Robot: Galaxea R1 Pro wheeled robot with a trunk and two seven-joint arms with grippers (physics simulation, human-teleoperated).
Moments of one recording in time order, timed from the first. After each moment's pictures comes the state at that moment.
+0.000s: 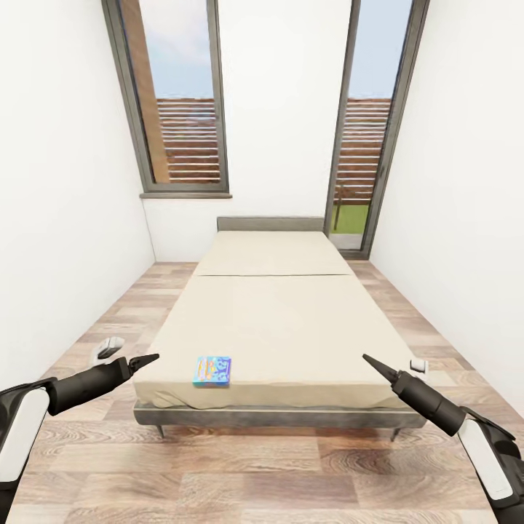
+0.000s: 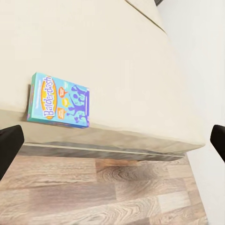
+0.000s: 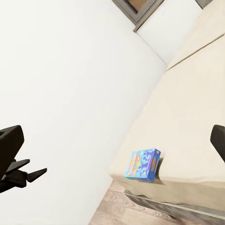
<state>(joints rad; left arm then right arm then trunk) -0.37 0.27 0.29 -1.46 0.62 1.03 -0.44 -0.35 -0.27 -0.25 -1.14 -0.70 0.54 0.98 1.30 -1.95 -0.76</state>
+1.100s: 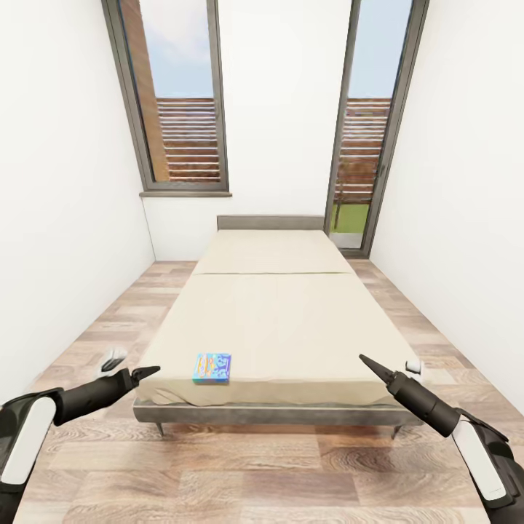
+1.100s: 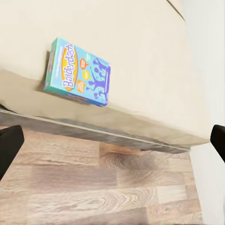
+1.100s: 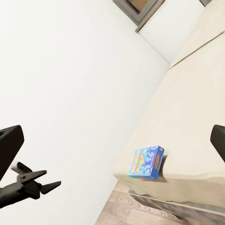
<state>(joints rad) -0.37 0.26 0.29 -1.35 0.61 1.02 -0.42 -0.34 -0.24 -0.25 -1.13 -0.71 0.54 0.98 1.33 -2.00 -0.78</state>
